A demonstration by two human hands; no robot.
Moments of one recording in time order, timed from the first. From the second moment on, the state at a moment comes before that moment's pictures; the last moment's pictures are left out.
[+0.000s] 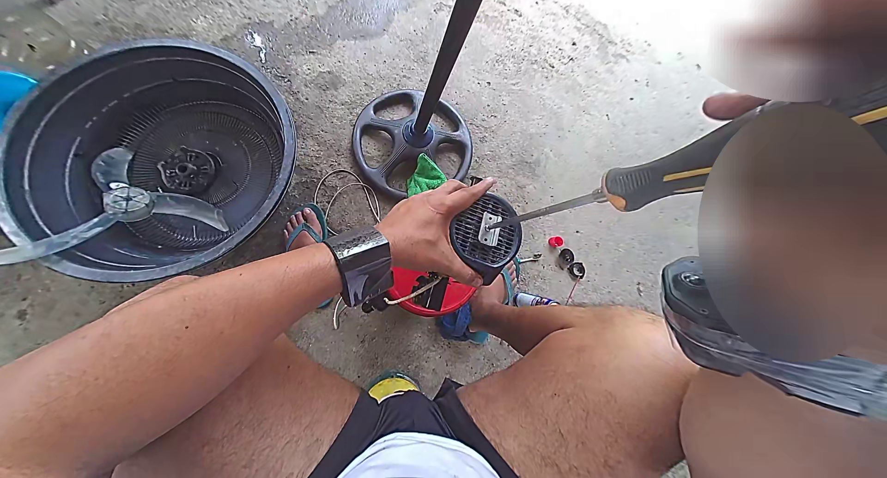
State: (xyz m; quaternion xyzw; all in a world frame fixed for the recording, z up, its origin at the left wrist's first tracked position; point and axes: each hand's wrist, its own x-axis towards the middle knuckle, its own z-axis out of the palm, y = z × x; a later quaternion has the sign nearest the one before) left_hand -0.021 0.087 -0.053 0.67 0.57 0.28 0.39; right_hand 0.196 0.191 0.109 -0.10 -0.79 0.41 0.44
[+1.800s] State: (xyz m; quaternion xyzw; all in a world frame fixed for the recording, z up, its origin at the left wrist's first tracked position) left_hand -0.023 0.087 -0.051 0.66 0.57 0.28 0.40; right_hand 0.221 0.187 0.106 -0.13 -0.84 0.33 0.42
